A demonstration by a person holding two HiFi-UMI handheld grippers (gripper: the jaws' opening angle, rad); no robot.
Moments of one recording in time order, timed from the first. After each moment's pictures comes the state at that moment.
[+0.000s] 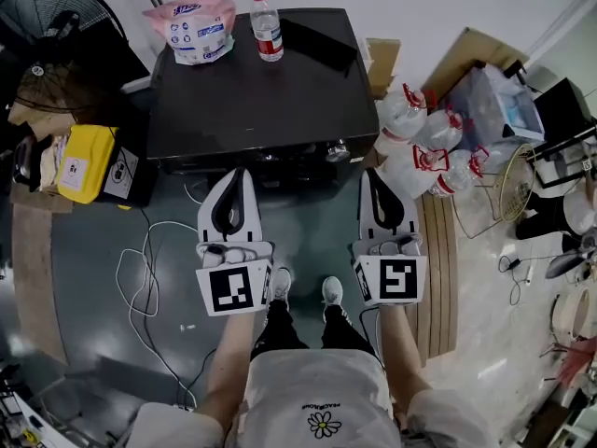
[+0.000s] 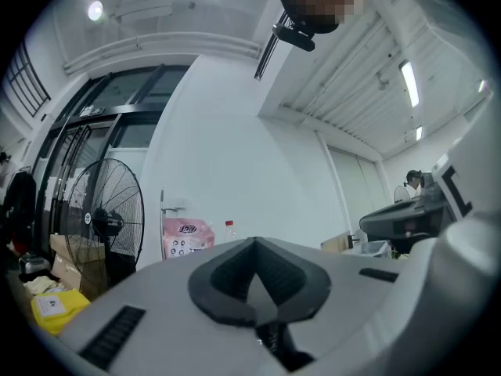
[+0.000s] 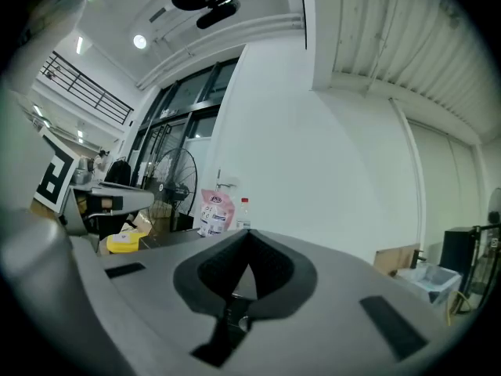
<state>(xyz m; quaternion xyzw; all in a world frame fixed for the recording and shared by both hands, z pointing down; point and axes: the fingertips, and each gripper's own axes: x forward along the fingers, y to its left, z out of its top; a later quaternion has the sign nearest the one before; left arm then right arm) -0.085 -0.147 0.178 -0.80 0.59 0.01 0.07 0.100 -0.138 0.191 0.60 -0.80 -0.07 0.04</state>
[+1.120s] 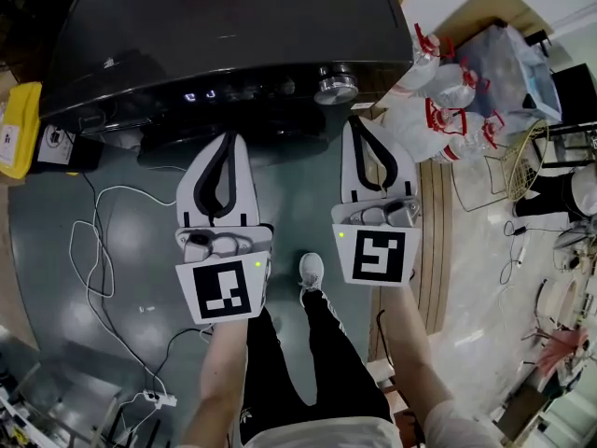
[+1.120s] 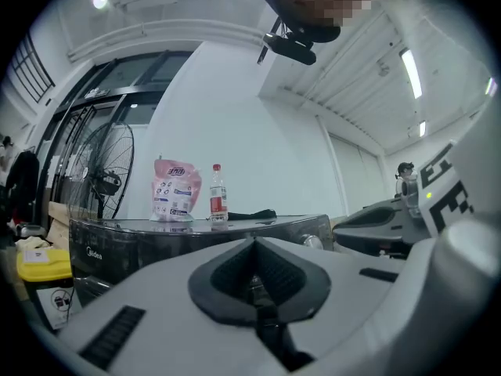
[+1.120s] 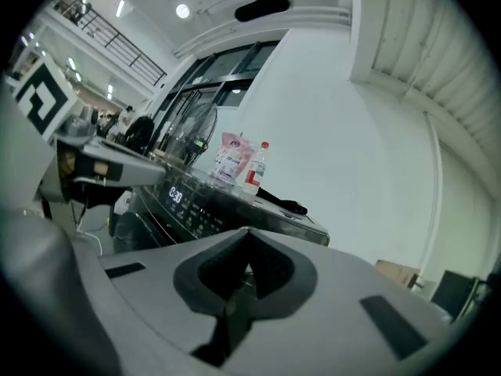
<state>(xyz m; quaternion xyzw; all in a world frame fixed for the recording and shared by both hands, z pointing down) -0.031 -0.185 0.388 -0.80 0.60 -0.02 0.01 0.103 -0.202 0.399 0.56 -0.80 -0.13 0.17</state>
